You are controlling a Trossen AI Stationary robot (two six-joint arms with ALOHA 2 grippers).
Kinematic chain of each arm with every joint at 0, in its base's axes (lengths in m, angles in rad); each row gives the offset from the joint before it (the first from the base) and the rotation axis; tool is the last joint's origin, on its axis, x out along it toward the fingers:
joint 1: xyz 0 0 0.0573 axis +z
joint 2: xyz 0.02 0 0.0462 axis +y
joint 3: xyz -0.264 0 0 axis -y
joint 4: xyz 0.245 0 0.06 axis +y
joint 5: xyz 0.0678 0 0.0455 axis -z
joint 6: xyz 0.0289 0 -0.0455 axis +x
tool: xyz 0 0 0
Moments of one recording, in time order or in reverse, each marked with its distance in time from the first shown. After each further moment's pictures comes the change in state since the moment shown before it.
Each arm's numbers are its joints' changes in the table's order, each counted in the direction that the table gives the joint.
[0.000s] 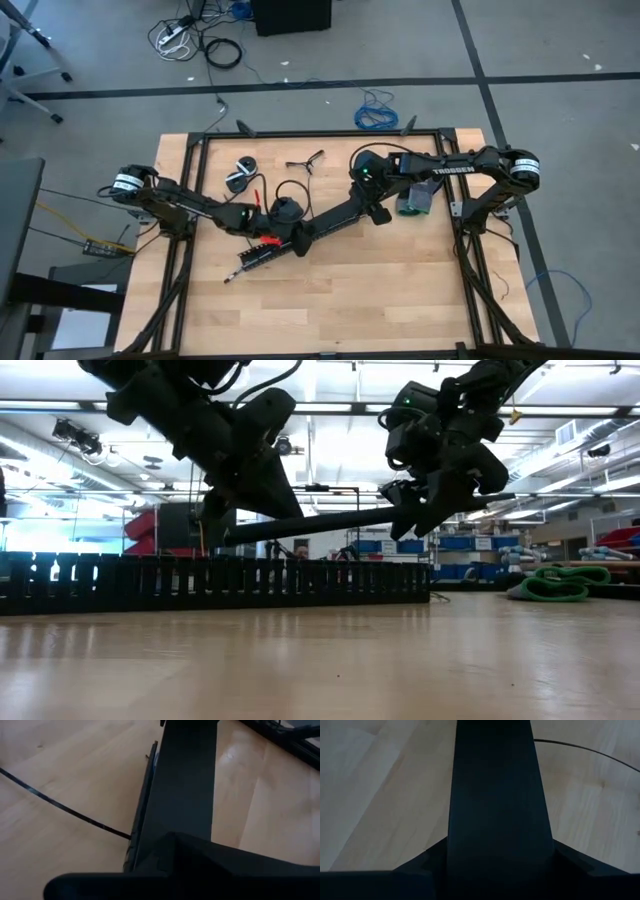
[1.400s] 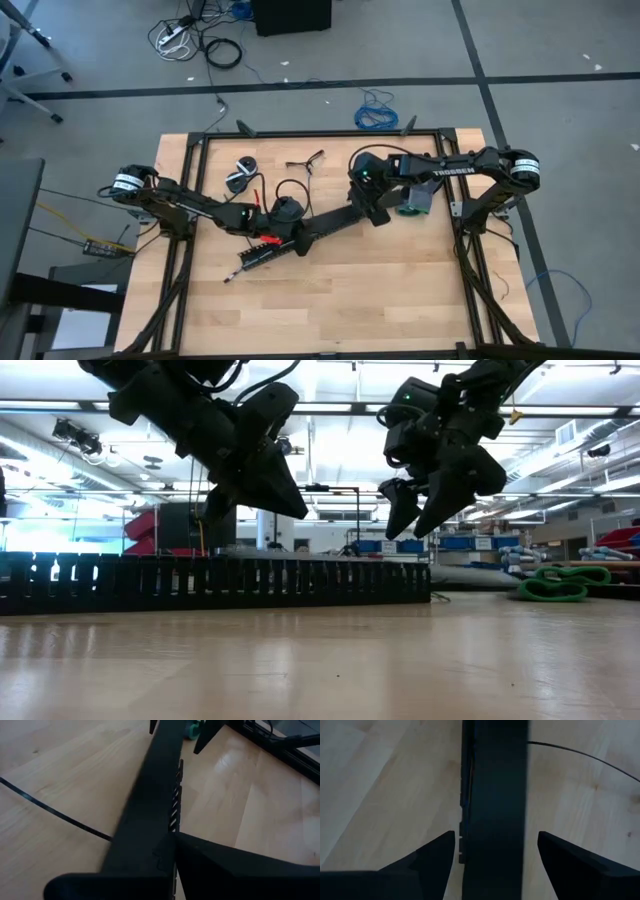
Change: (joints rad) left arm 0.002 0.000 0.000 -0.033 0.003 -0.002; right arm 0.019 0.000 0.000 -0.015 0.049 0.001
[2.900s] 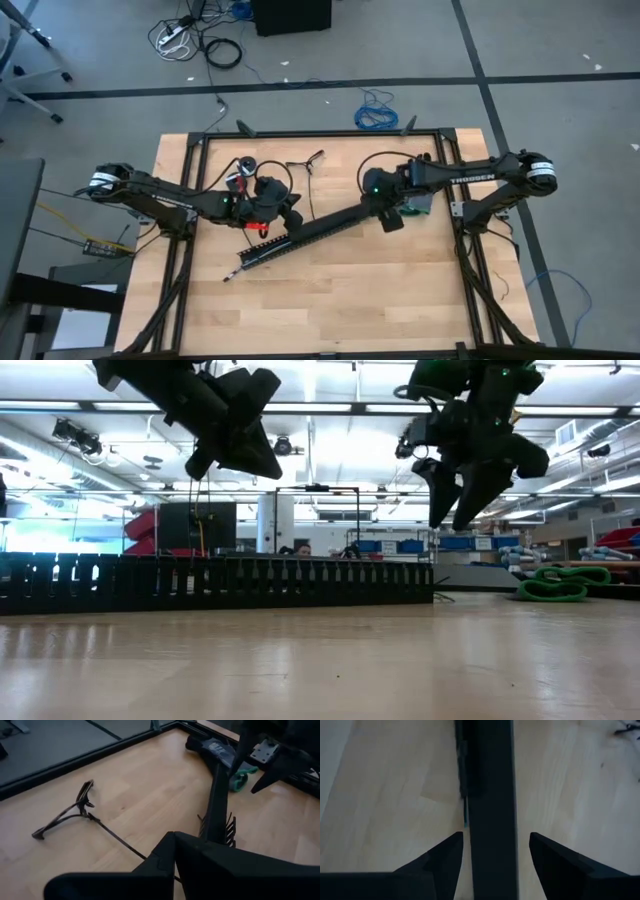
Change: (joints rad) left arm 0.047 -0.210 0.000 0.171 -0.253 0.089; right arm 0.146 -0.129 0.017 0.282 0.368 0.140
